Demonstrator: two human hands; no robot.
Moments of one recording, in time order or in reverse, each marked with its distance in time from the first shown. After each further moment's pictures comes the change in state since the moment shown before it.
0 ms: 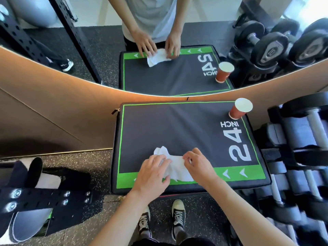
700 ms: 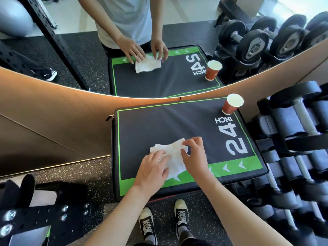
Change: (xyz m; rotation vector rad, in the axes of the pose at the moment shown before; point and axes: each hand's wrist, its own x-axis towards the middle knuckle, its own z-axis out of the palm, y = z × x) left_hand 0.021 -0.021 -0.009 -0.027 -0.005 0.083; right_hand 0.013 -0.032 0.016 0.218 0.432 0.039
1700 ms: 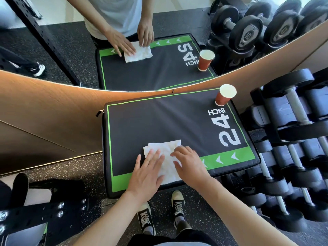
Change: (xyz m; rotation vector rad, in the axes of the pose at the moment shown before) left_hand -0.026 0.000 0.036 0.269 -0.253 -0.014; right_hand -0.037 0.006 -0.025 -0.380 -0.336 -0.318
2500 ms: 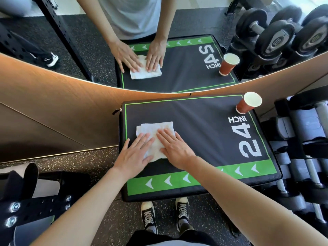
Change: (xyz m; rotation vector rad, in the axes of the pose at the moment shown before) left_hand 0.030 -0.135 -0.020 -0.133 -0.012 -0.083; right_hand 0.125 -0.035 0.051 -0.248 -0.284 -0.223
